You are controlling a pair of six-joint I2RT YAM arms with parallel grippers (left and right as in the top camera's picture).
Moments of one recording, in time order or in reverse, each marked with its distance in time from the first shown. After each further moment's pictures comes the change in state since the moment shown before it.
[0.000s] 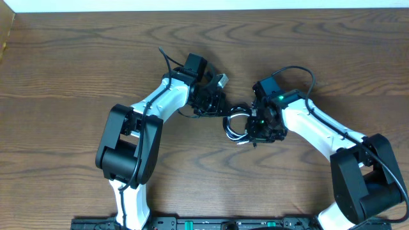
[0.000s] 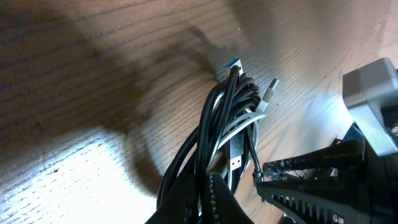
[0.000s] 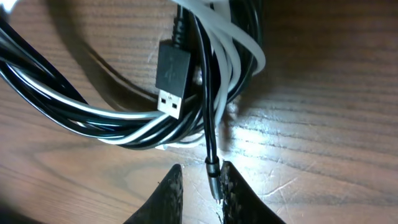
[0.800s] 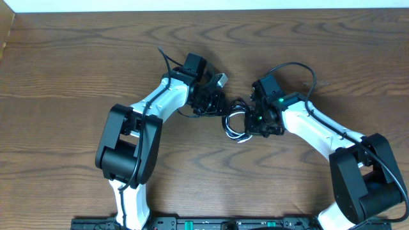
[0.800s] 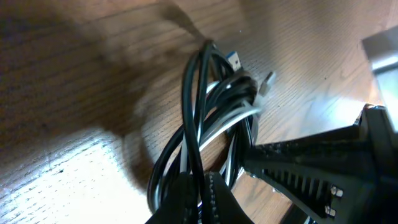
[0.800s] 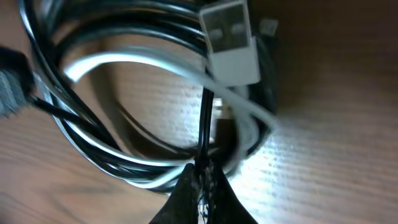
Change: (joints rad) left arm 0.002 0.000 0.000 0.003 -0.001 0.000; right arm 0.000 0.000 -0.033 0.198 0.024 0.021
